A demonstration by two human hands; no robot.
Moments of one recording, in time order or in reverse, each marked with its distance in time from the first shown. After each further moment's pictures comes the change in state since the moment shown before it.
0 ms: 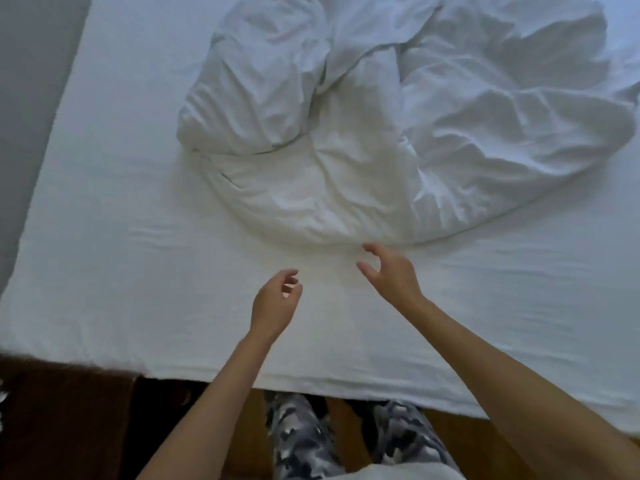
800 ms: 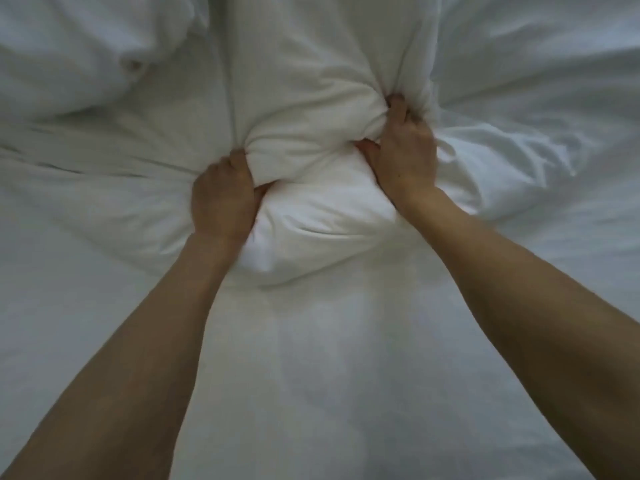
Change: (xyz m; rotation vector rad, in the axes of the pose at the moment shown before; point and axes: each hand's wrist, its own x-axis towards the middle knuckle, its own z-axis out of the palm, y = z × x) left_hand 0.378 -0.055 0.084 0.771 0.300 0.627; right_hand 0.307 0.108 0.098 -0.431 0.574 0.103
